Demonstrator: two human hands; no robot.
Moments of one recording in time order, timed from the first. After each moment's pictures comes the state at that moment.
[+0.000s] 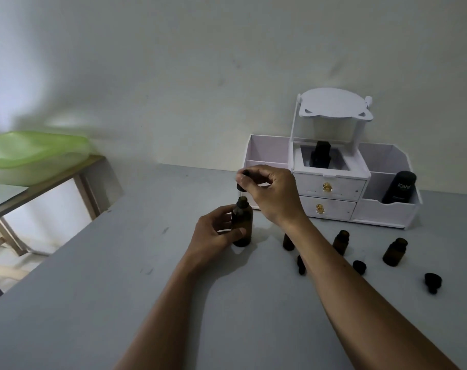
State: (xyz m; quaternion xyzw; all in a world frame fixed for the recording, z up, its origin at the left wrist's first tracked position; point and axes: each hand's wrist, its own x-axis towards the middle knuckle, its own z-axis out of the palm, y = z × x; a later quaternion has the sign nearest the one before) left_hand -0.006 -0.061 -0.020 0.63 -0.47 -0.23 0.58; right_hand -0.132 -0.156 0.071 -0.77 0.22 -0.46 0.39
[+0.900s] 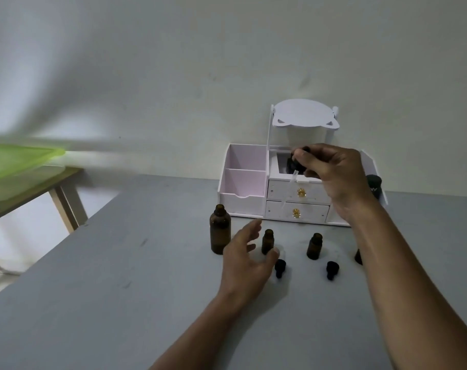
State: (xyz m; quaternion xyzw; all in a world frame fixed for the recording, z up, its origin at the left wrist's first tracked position) left_hand -0.122 -0.073 -0.012 0.66 -0.47 -0.19 0.55; right_hand -0.244 -0.197 0.129 -0.70 0.24 -0.52 0.43
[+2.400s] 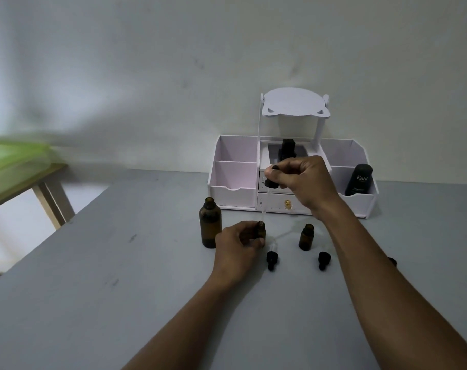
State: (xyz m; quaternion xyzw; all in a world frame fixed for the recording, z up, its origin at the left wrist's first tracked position) left_hand -0.111 -0.102 -0.020 0.70 -0.45 -0.20 0.52; right_hand -0.225 -0.212 0.091 -0.76 0.30 -0.45 0.37
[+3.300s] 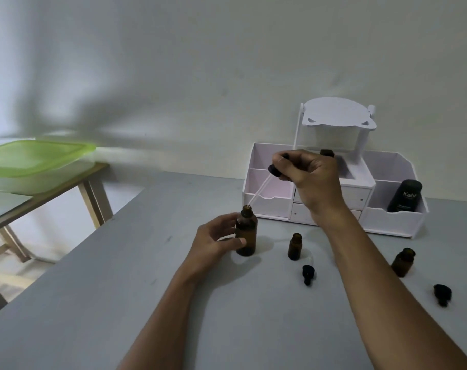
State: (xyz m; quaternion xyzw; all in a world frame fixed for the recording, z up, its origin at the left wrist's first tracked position) left_hand 0.001 -0.054 -0.013 0.60 -0.45 -0.29 0.60; right_hand -0.163 -0.180 0.109 -0.69 0.20 -0.52 0.47
